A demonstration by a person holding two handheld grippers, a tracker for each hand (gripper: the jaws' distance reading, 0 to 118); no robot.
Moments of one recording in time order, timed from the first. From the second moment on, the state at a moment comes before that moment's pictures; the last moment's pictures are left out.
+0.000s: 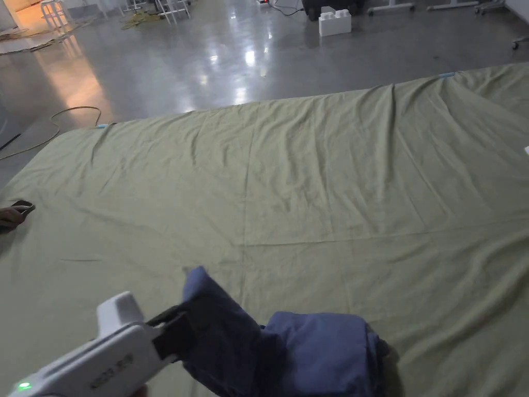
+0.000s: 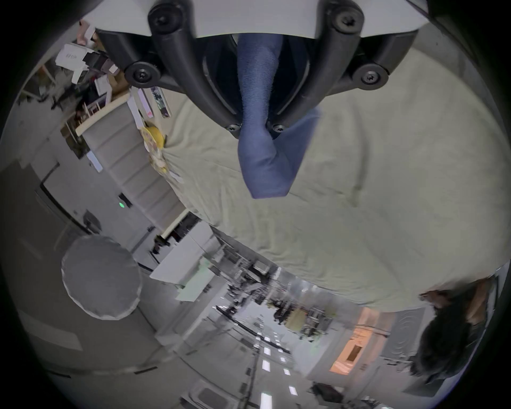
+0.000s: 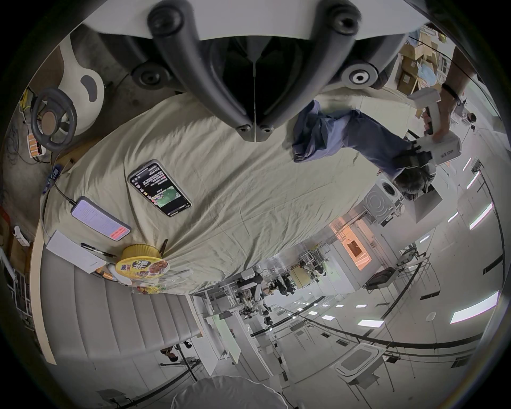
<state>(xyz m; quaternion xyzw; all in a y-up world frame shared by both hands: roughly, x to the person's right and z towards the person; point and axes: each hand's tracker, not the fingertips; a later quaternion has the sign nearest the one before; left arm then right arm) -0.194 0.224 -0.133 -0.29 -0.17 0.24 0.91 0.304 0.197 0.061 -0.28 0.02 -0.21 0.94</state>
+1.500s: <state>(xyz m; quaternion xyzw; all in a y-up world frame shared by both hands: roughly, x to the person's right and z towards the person) -0.204 0.197 -0.126 -0.35 -0.20 0.25 0.88 0.122 0.145 -0.173 -0.46 0.18 -0.02 0.87</state>
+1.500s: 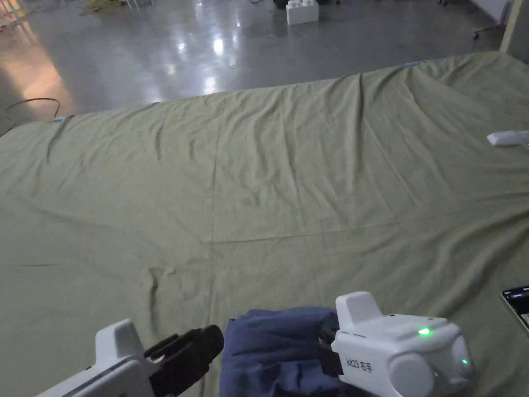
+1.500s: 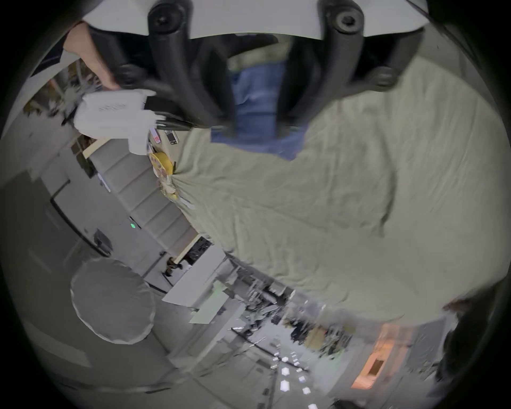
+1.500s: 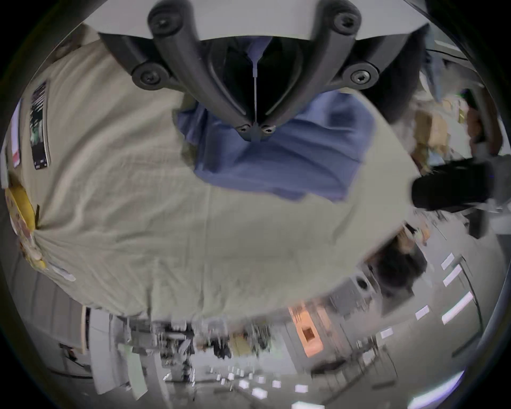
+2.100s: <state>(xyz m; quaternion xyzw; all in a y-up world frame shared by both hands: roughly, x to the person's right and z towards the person) -0.156 0.096 -0.207 -0.47 -0.30 0.26 0.79 0.126 0.105 -0.164 -0.48 0.15 0.04 0.86</state>
